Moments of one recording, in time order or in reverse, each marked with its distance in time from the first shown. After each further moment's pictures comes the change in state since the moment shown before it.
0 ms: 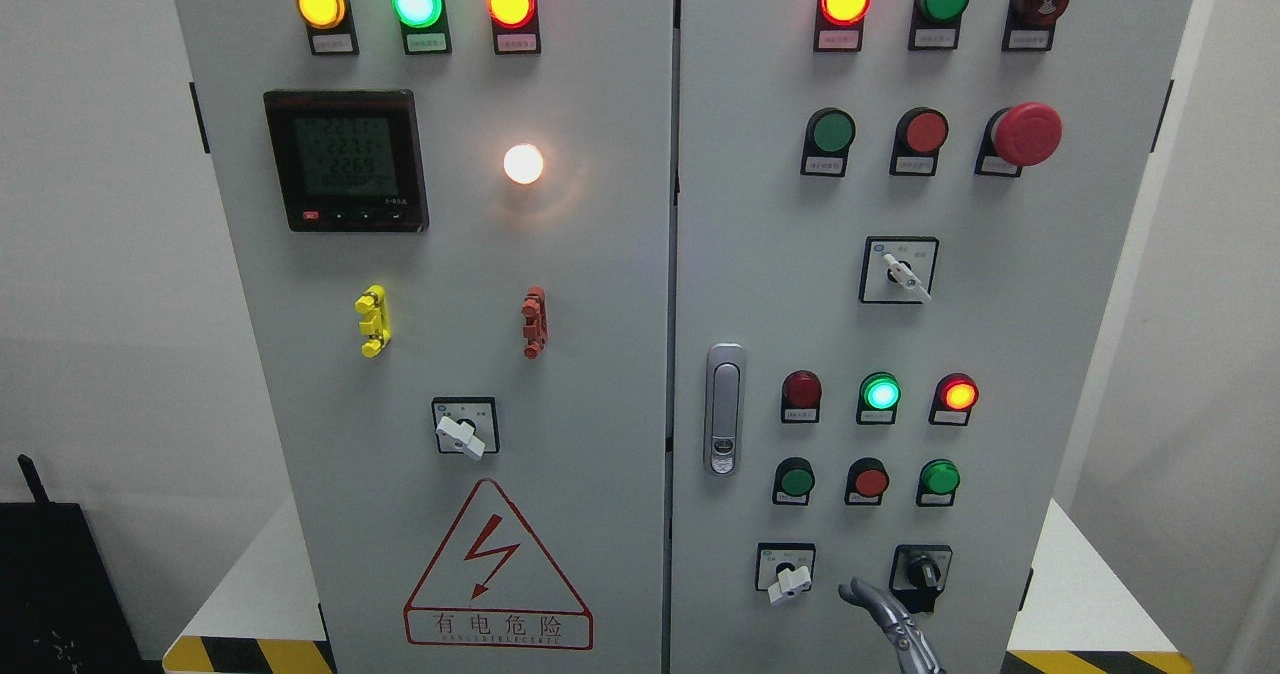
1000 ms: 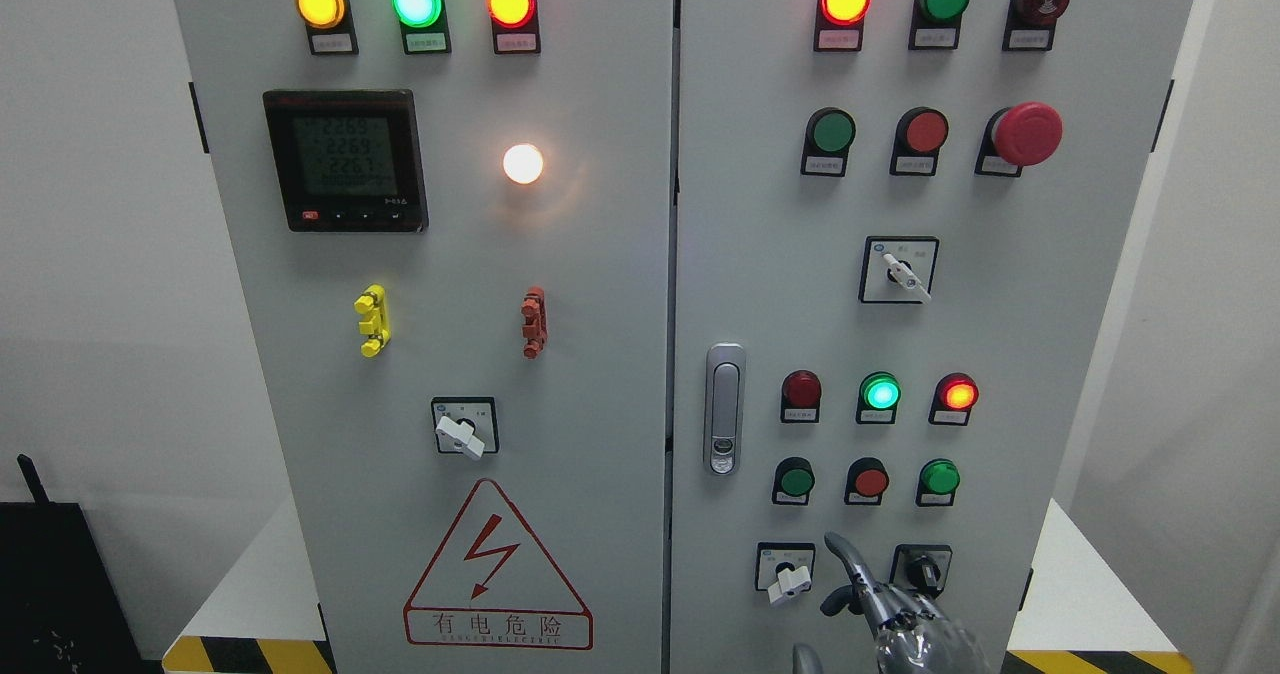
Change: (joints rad) left arm 0.000 0.000 0.000 0.000 0.000 0.000 0.000; right arm -0.127 0.002 -0.009 0.035 0.475 0.035 -0.084
